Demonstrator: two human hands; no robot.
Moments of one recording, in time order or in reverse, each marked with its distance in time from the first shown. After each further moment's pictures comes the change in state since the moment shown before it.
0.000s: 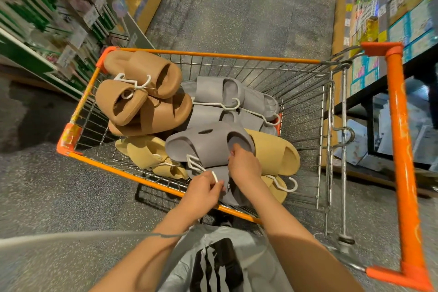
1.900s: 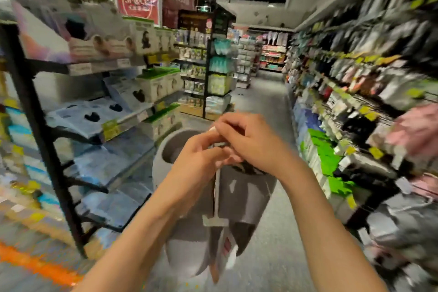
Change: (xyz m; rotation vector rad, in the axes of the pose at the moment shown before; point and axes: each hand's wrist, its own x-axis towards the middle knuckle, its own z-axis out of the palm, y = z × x) left_hand -0.283 0.447 0.141 -0.625 -1.496 1.029; right_hand -0.499 0.250 -0.243 0.326 1.286 0.407
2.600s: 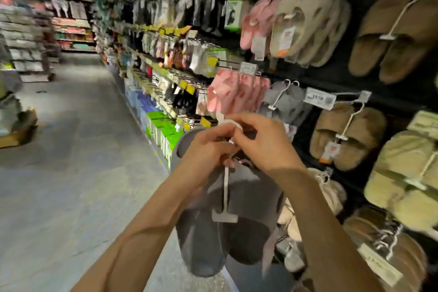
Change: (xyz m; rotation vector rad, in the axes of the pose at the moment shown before) left_hand 0.240 -0.207 0.275 -0.168 -0.743 -0.266; right_hand -0.096 0.255 -0.212 -0.447 0.709 0.631
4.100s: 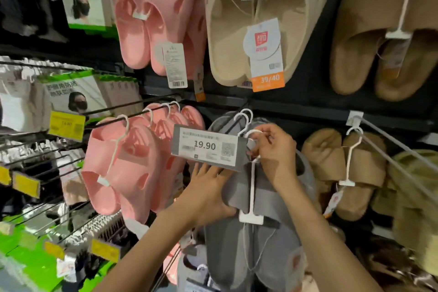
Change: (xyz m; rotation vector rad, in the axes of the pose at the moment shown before) left_hand 0.541 -0.215 -0.030 1.106 -0.799 0.533; right_hand 0.348 0.380 0.020 -0.110 0.902 0.536
